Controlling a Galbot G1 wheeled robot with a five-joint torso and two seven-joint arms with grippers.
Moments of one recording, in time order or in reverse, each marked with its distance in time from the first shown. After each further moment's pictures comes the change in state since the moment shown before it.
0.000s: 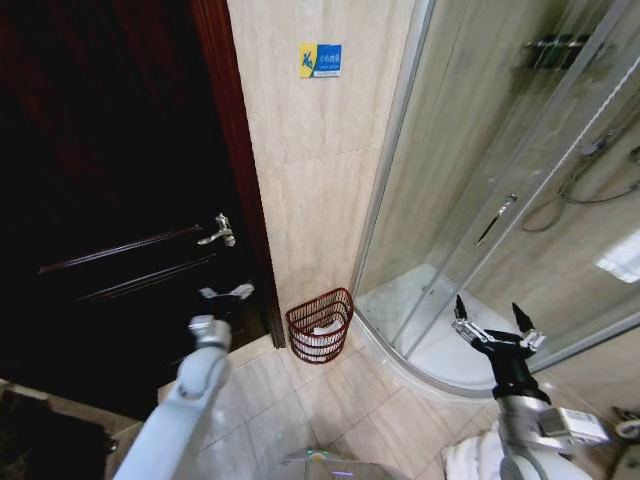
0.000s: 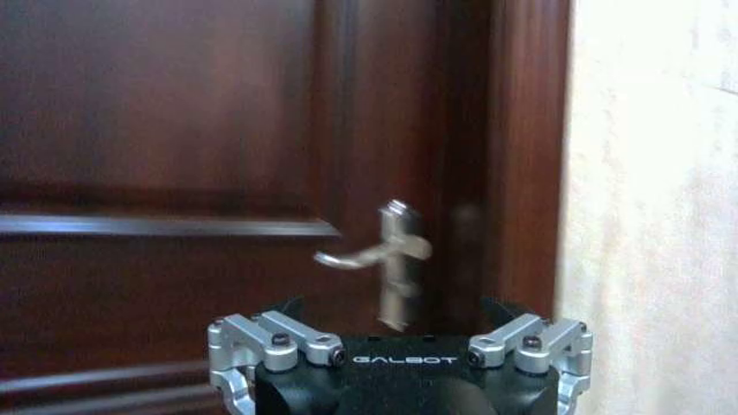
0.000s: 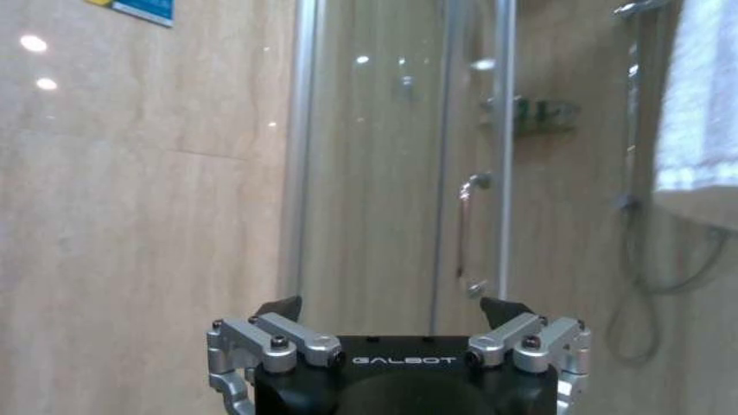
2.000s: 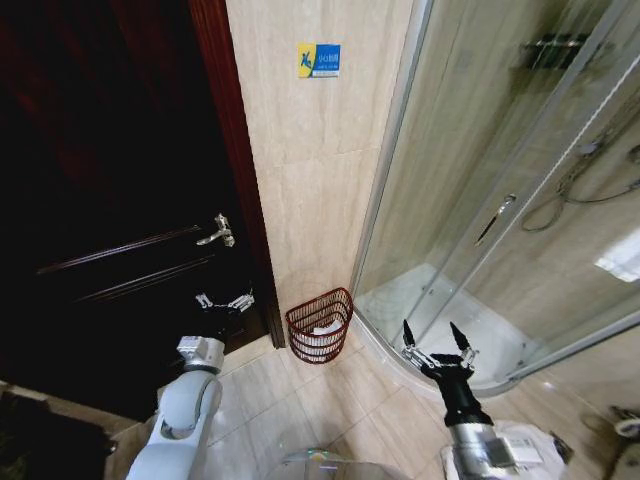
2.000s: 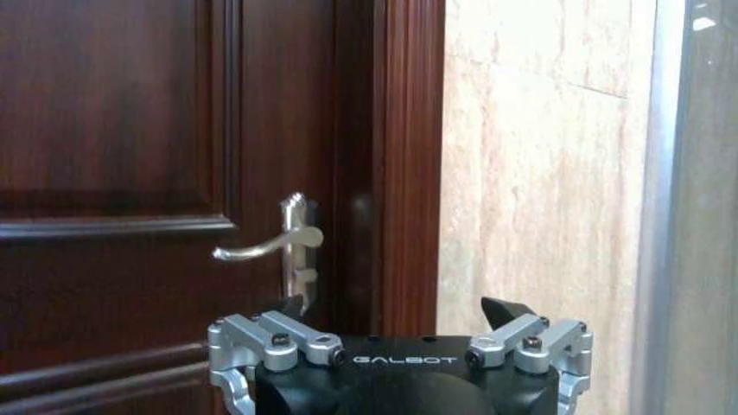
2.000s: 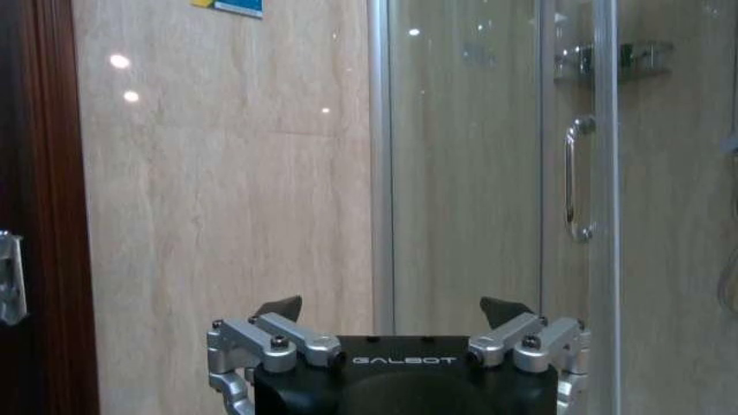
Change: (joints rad) left arm 0.031 -0.172 0.051 -0.126 0.171 0.160 0.179; right arm -0.170 -0.084 -0.292 -0.008 -0.083 0.149 0.104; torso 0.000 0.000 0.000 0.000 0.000
